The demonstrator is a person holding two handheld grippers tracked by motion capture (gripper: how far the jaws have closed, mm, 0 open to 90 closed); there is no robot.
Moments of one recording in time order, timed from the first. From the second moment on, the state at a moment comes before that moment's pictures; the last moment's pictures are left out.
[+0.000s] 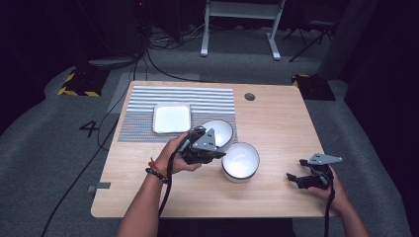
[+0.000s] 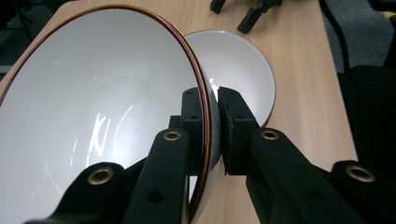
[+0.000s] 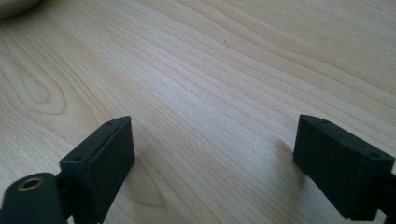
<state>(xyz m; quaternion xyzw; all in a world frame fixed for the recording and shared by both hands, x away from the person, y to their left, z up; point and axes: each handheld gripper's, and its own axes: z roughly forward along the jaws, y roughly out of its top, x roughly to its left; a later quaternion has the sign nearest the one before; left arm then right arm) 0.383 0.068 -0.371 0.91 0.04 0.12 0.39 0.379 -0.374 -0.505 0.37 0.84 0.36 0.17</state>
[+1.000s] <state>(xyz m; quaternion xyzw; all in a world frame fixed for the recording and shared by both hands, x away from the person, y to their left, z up) 0.421 0.106 -0.385 0.90 0.18 0.18 0.37 0.379 -0.375 -0.505 0.37 0.84 0.36 0.17</state>
